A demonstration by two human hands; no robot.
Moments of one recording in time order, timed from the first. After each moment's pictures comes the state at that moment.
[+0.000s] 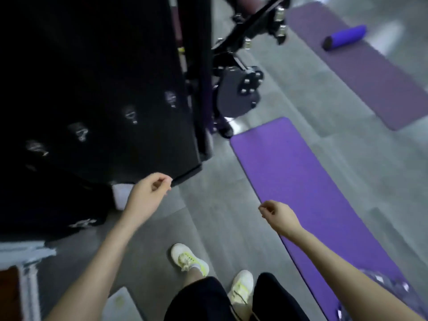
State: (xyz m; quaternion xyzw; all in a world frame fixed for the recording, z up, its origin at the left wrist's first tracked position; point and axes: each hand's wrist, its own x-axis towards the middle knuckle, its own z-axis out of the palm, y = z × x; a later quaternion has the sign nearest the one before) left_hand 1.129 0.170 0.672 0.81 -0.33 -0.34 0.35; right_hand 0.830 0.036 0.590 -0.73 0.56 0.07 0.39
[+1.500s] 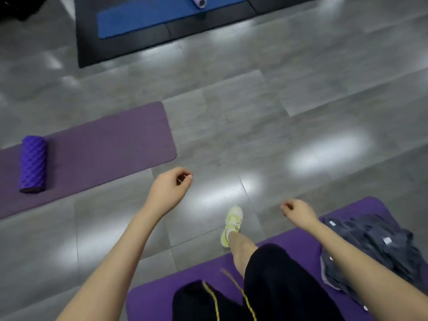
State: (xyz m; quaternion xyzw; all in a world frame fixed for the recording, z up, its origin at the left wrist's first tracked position) left_hand 0.270 -0.800 0.672 0.33 -0.88 -0.35 -0.02; right_hand 0.105 -0.503 0.534 -0.14 0.91 -0.18 0.34
